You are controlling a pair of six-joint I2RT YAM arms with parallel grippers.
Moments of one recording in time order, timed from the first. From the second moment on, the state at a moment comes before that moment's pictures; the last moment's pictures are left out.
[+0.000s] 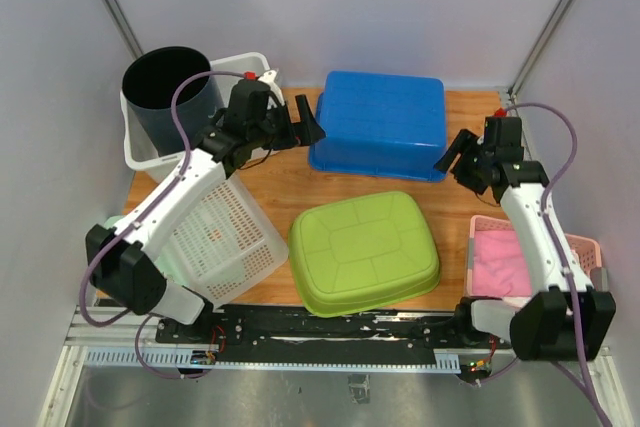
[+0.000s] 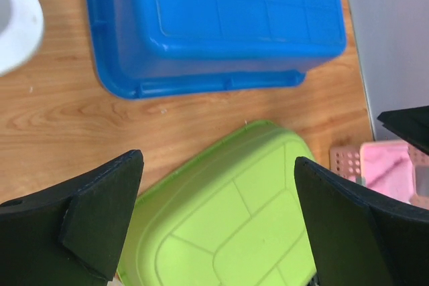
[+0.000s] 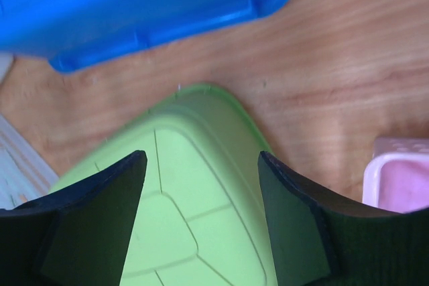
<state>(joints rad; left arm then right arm) -0.49 1.42 1.36 -0.44 0.14 -0.55 0.03 1.15 1.04 -0.71 -0.10 0.52</state>
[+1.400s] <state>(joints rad) -0.73 1.96 1.56 -0.34 0.39 -0.49 -0.17 1.92 1.64 -0.63 -0.17 0.61</state>
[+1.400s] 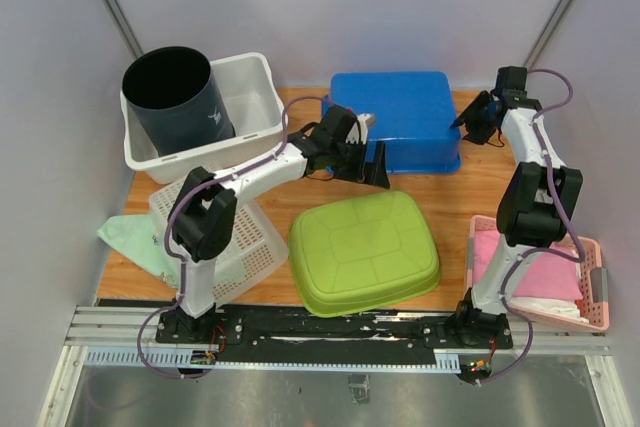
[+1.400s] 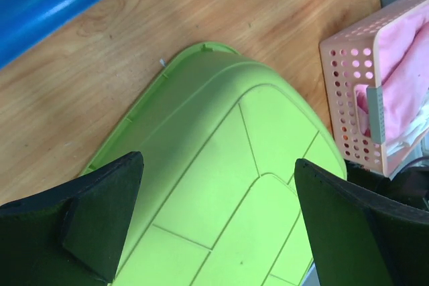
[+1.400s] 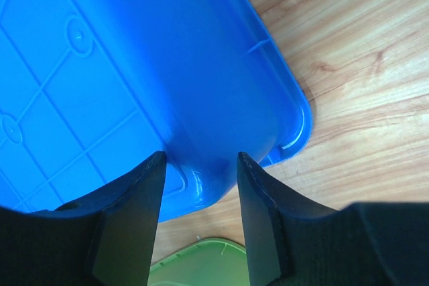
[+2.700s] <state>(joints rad) -0.69 2.07 1.70 -0.32 0.47 -0.44 -0.24 1.56 1.21 -0.60 -0.16 0.54</state>
